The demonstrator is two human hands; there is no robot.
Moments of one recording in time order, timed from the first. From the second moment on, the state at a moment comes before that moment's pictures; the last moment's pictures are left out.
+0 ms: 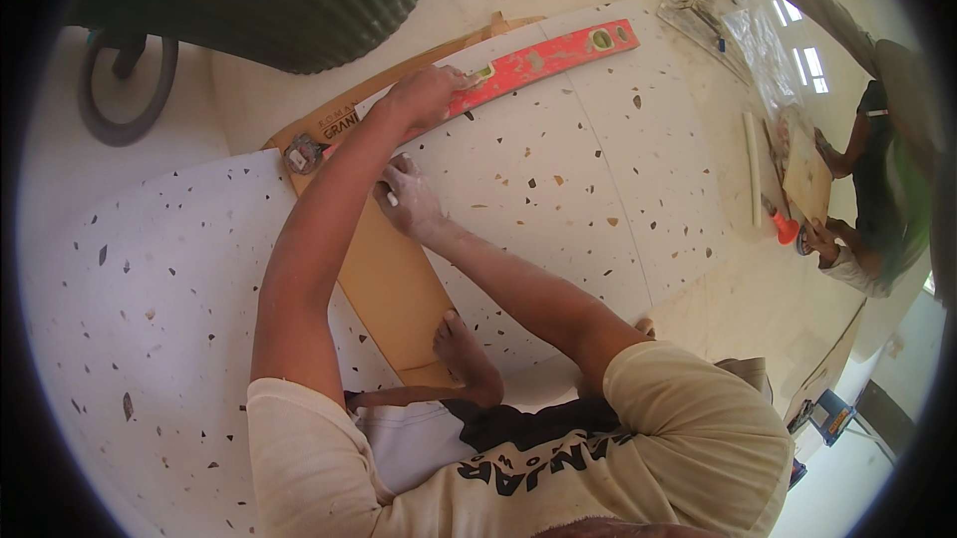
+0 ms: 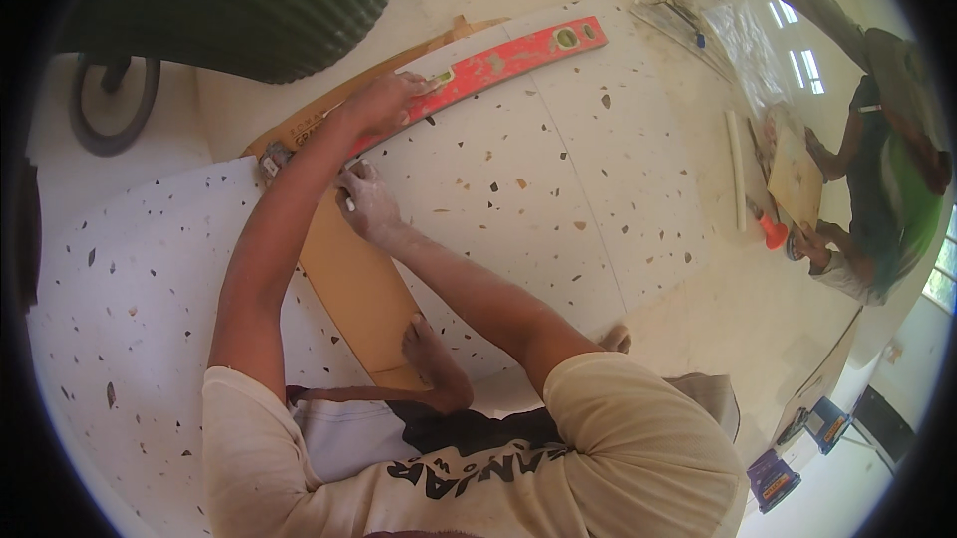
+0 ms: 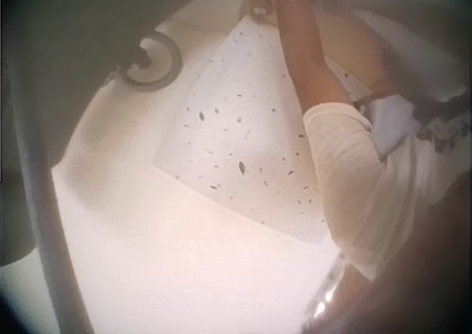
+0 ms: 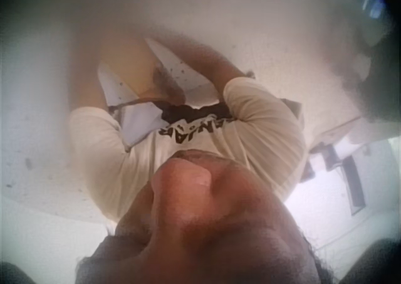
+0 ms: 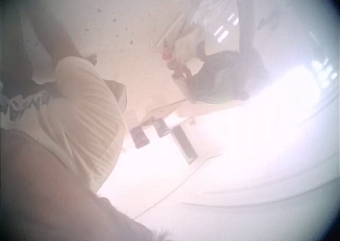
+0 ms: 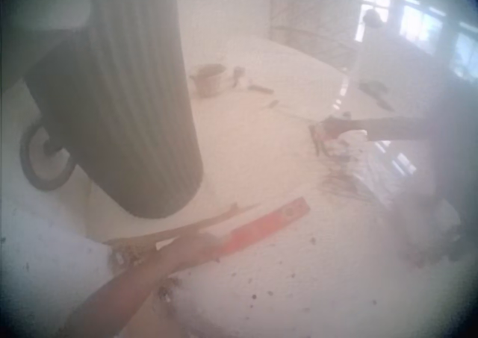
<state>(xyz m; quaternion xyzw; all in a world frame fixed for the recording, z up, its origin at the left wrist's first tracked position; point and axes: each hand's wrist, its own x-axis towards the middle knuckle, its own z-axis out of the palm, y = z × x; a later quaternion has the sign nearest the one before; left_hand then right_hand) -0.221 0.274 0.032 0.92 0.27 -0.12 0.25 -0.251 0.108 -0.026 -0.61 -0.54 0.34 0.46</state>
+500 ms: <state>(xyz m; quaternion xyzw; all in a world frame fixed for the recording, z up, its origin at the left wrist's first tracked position) -0.219 0.273 0.036 0.92 0.27 -0.13 0.26 -0.234 0.115 -0.032 -0.62 -0.54 0.32 0.47</state>
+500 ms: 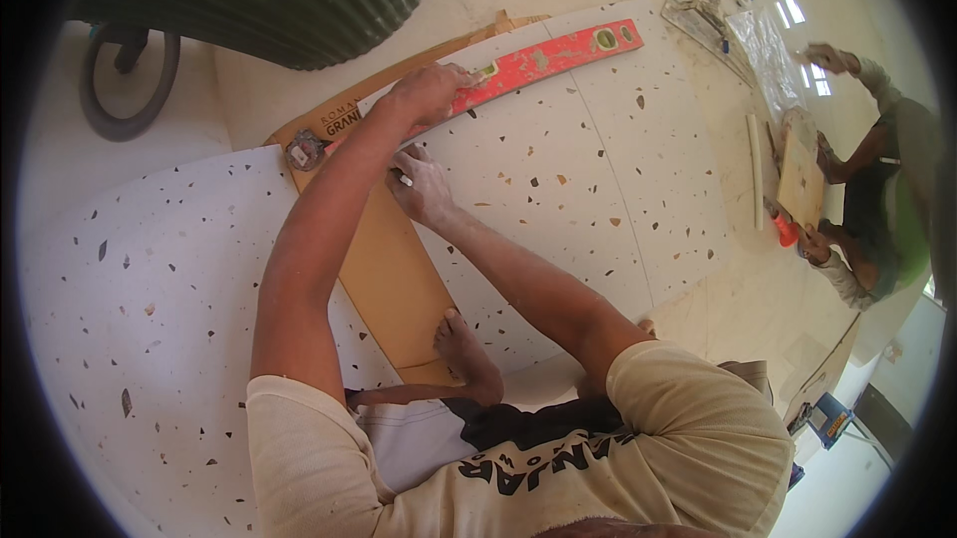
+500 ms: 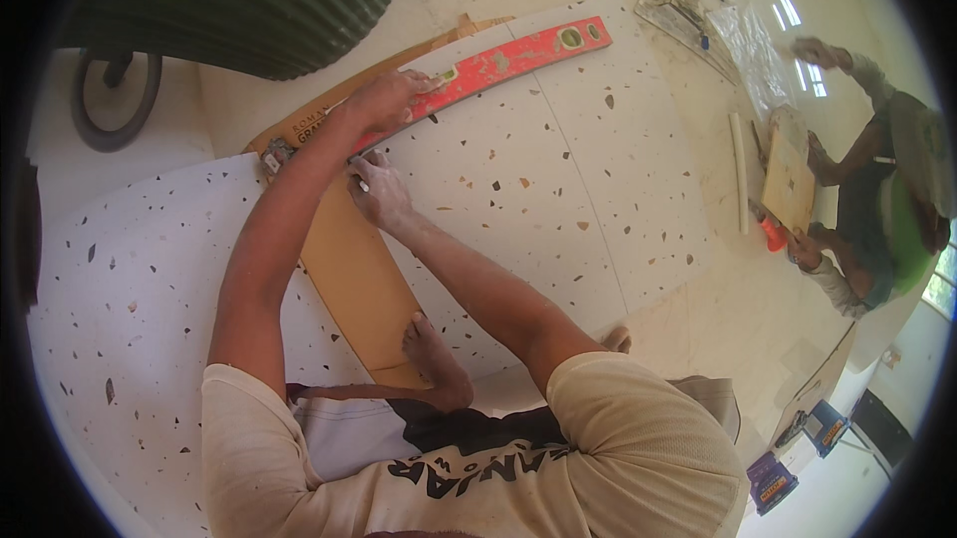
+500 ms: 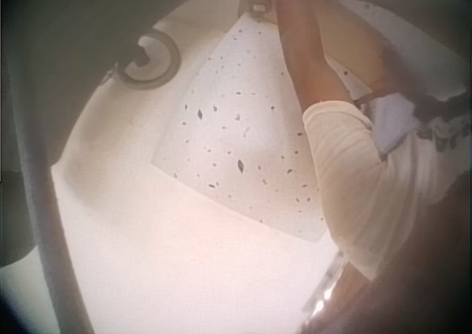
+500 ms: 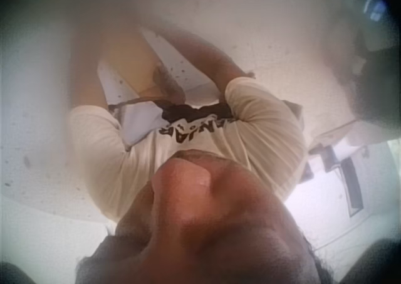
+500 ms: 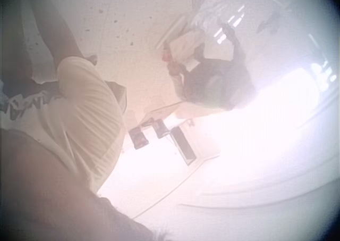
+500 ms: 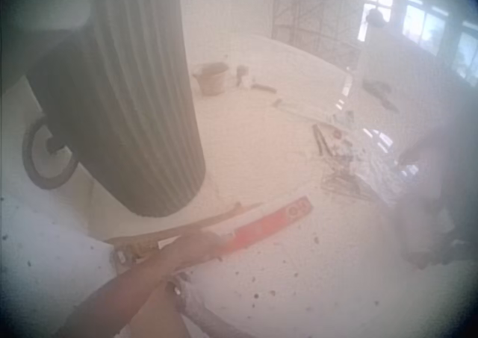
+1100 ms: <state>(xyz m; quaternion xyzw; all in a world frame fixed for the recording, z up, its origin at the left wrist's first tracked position) -0.219 0.277 0.021 0.92 0.26 -0.12 0.25 -0.182 0.114 -0.017 -0.61 -0.54 0.30 0.49</state>
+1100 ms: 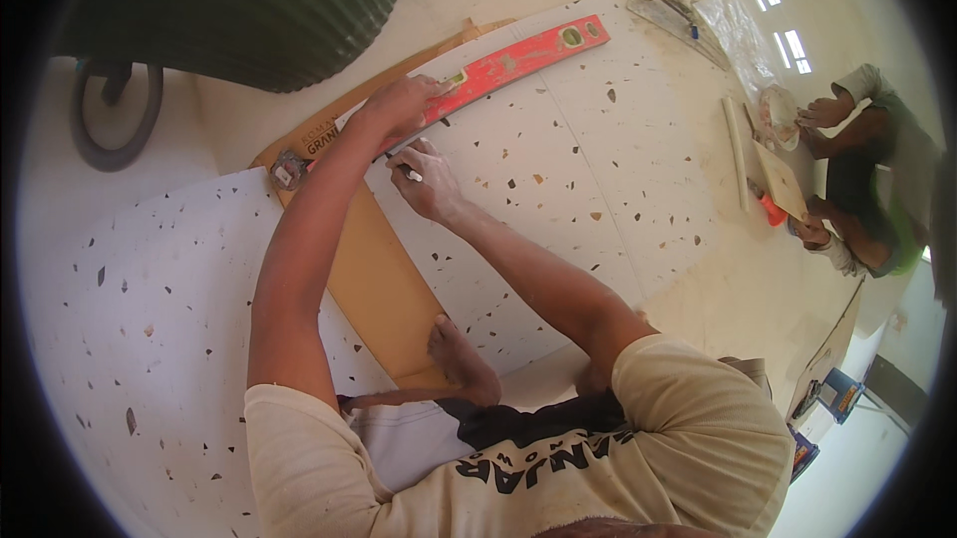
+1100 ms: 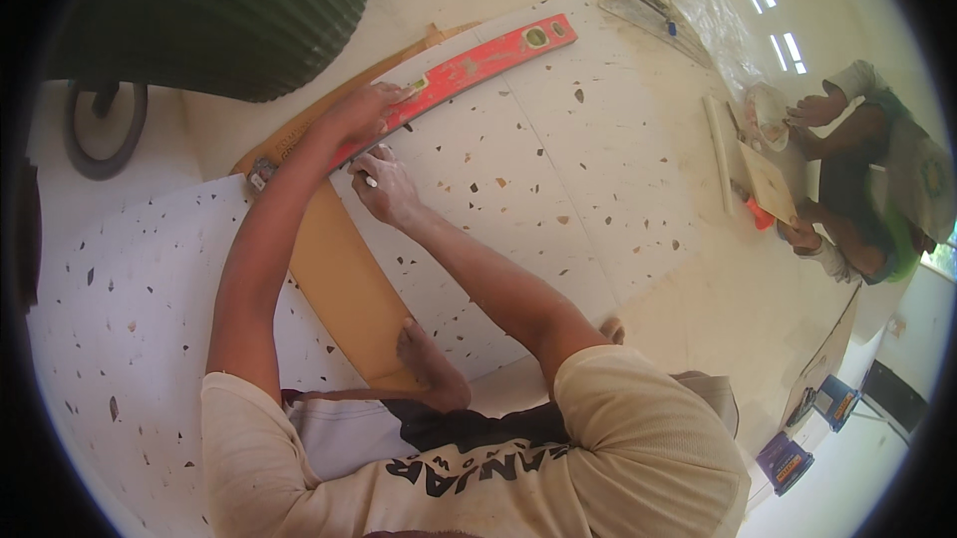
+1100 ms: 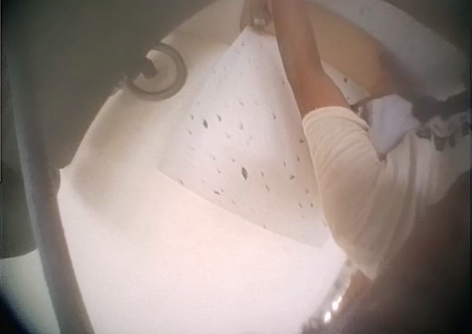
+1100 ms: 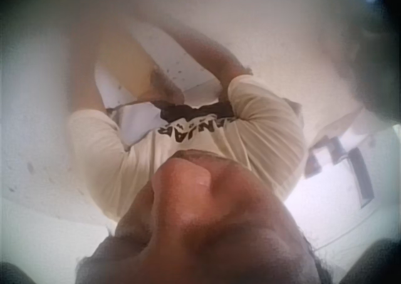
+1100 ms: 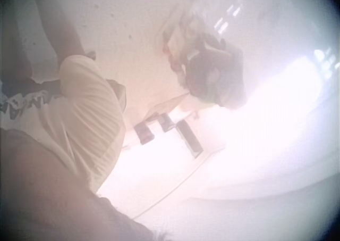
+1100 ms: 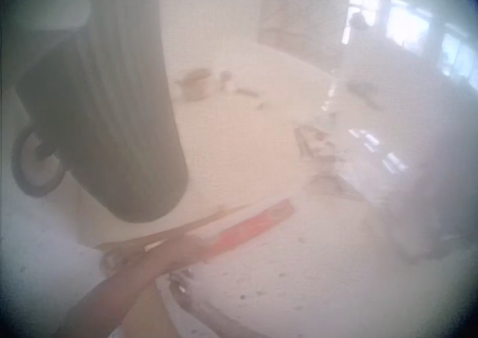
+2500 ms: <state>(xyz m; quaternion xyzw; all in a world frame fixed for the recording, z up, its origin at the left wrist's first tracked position) -0.210 0.339 0.012 0.89 0.37 0.12 0.24 0.194 -0.272 0.048 -0.94 -0.18 0.29 0.05</state>
